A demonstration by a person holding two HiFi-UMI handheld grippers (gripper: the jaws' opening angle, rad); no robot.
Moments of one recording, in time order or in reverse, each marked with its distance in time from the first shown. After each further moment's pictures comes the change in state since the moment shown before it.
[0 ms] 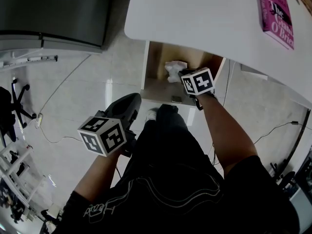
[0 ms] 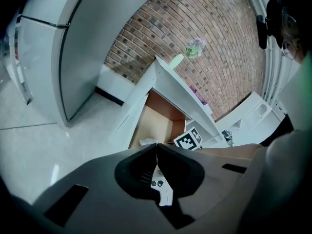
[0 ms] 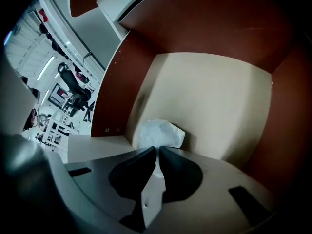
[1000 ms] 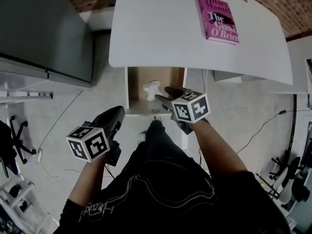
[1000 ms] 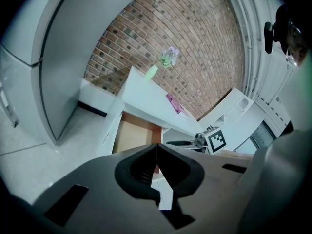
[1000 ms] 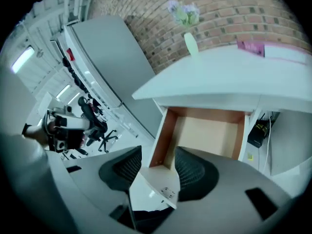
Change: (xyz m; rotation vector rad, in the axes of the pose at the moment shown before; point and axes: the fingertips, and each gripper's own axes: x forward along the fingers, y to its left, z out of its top) left arm -0.071 -0.088 0.051 0.150 -0.018 -0.136; right arm -0.207 0.092 0.049 0.083 -0.369 0.119
